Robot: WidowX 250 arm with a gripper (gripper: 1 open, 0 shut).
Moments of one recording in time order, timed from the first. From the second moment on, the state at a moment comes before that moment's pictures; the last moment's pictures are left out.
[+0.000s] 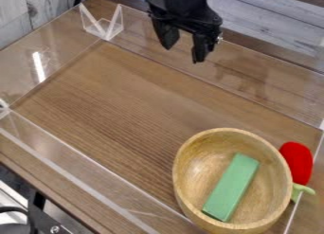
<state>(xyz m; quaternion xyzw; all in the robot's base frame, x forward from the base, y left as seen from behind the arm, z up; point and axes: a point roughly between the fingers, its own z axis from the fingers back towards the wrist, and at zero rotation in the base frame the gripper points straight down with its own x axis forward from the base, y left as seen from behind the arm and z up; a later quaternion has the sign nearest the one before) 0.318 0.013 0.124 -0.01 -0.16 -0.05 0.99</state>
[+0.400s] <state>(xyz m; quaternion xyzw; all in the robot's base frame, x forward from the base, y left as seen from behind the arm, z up) 0.318 0.013 0.124 -0.01 -0.16 -0.05 0.99</state>
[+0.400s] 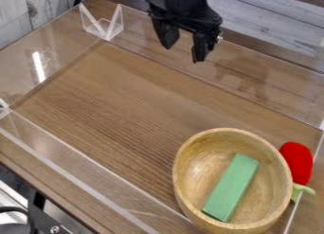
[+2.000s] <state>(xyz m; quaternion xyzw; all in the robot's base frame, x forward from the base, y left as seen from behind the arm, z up) 0.223 -0.124 0.061 -0.02 -0.08 0.03 1.00</state>
